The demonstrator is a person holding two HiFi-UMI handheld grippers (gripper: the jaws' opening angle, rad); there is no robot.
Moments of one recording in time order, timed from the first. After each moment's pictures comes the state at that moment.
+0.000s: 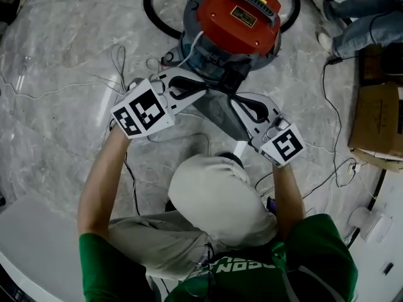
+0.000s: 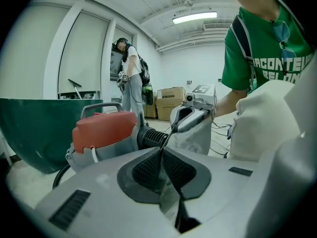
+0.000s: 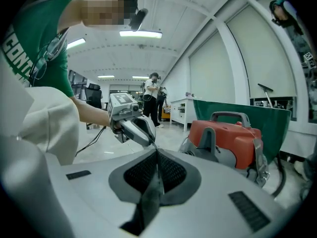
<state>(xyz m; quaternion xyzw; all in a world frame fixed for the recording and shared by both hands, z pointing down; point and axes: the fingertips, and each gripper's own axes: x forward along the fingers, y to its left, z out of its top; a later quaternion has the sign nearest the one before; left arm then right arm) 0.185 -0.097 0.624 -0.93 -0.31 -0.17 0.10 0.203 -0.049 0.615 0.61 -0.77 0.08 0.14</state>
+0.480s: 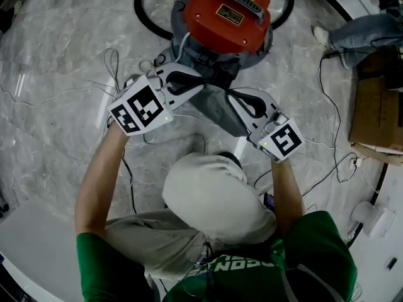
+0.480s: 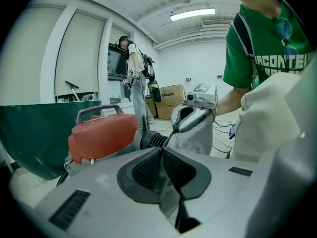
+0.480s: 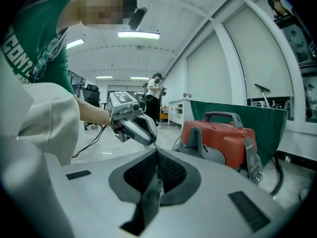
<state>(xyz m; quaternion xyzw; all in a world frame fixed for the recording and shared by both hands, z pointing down) 0.212 -0.094 0.619 -0.93 -0.31 -0.18 0.12 0.226 -0.045 0.613 0.62 -0.77 0.07 0.14</state>
